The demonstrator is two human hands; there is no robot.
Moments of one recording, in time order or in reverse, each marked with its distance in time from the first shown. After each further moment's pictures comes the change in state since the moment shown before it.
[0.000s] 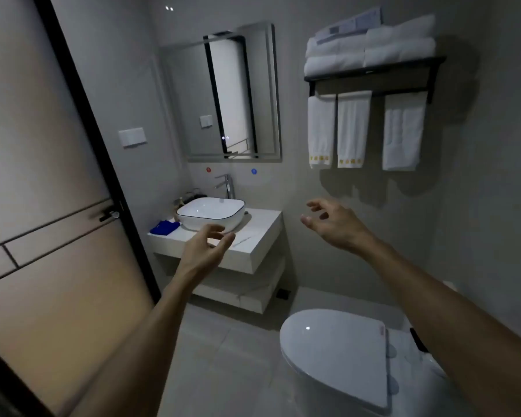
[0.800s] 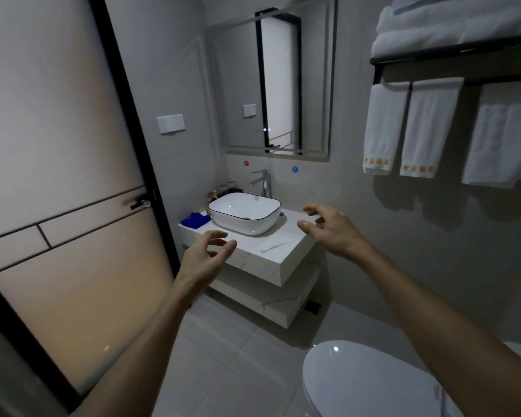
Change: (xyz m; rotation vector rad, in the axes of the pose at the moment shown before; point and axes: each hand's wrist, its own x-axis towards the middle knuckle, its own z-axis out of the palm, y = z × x) left_hand 0.098 -0.076 0.018 -0.037 0.114 -0.182; right_hand 0.174 0.041 0.107 0.043 -0.128 -0.136
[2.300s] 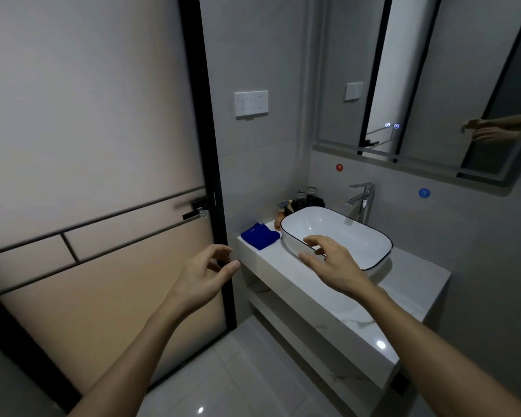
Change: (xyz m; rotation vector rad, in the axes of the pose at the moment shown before) left_hand 0.351 -0.264 -0.124 0.136 0.082 -0.084; right_hand 0.402 -0.018 0.344 0.148 -0.294 -0.050
